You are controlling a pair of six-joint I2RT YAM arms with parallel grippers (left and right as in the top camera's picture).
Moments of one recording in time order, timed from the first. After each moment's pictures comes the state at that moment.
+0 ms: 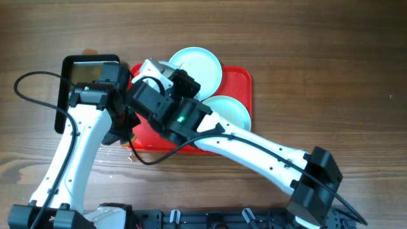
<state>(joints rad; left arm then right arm) -0.12 1.42 1.15 -1.29 -0.15 -0.71 1.05 1.90 1.71 -0.74 0.93 -0.21</state>
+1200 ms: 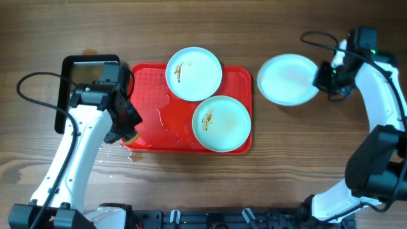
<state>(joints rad) -0.12 1.42 1.14 -1.23 -0.12 -0.71 -0.25 1.79 1.35 -0.90 -0.13 0.20</state>
